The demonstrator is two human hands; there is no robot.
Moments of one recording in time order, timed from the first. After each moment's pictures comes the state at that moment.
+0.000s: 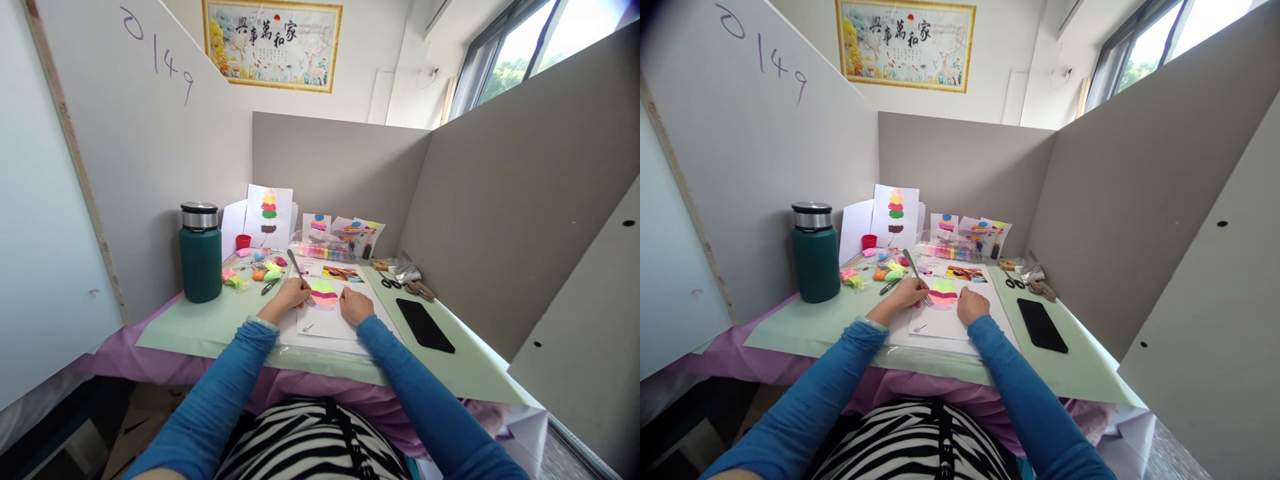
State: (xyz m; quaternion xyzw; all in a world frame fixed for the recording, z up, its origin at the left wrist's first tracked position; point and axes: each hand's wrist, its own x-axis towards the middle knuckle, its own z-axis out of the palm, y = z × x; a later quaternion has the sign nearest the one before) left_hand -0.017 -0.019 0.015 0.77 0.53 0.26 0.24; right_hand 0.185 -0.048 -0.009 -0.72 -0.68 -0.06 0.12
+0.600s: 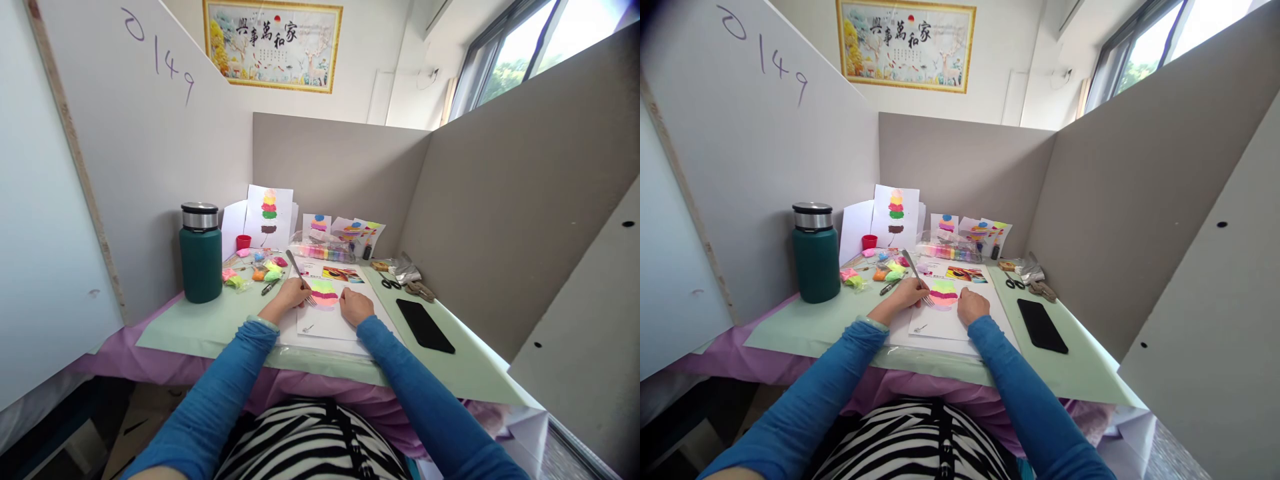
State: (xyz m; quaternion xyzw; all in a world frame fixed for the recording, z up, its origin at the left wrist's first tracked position) left_hand -0.017 -0.017 0.013 0.76 0.54 0.27 0.25; right_hand 0.184 -0.049 -0.008 -0.72 -0.68 -0.06 0.11
